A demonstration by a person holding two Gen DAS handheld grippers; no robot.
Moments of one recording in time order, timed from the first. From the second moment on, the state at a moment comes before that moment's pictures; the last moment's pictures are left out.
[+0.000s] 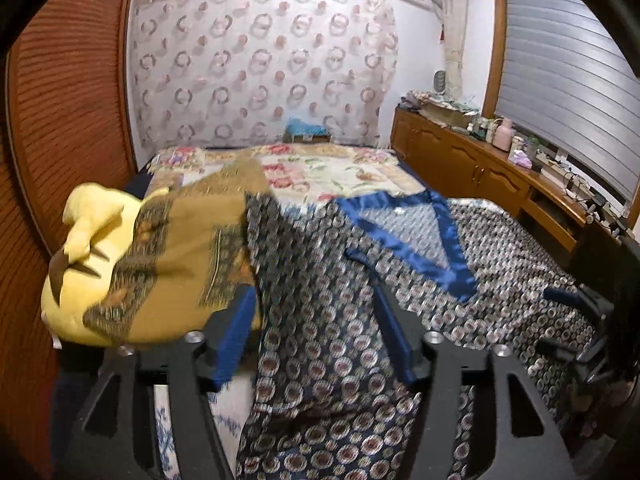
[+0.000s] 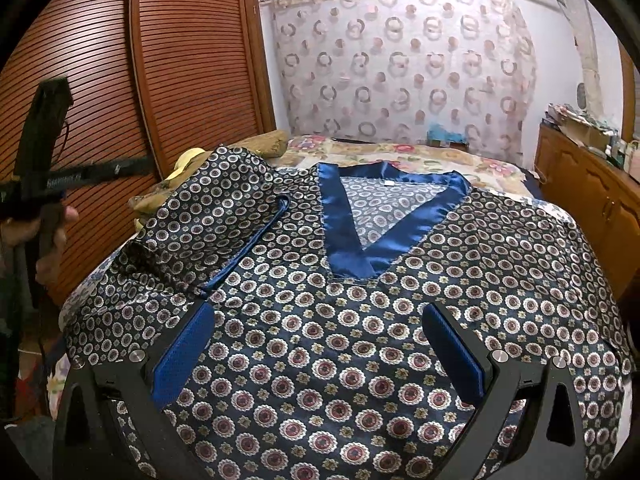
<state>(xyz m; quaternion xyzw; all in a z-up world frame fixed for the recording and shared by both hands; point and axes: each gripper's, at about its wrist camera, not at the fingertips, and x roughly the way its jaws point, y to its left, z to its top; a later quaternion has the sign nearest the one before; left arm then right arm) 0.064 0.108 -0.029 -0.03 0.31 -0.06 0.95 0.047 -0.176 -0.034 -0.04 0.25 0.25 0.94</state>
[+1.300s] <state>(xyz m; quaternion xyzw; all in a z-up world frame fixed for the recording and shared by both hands) 0.110 0.026 -0.098 0.02 0.41 -0.11 0.90 0.060 -0.364 -0.012 -0.05 0.28 0.03 0.96</state>
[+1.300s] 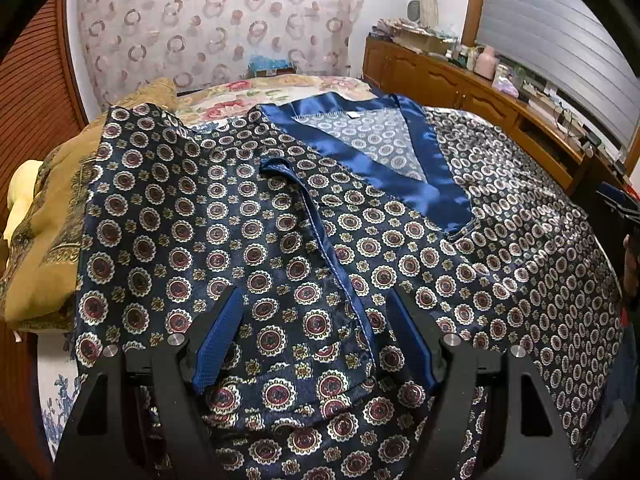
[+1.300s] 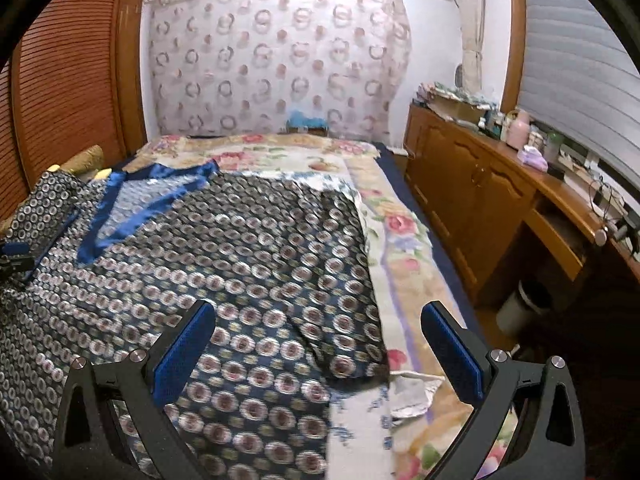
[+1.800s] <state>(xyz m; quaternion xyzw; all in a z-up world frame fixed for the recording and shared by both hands) 0.116 0.013 -0.109 0.05 0.43 -0.11 0.90 0.084 -0.384 -0.014 -0.03 0.32 0.05 0.94</state>
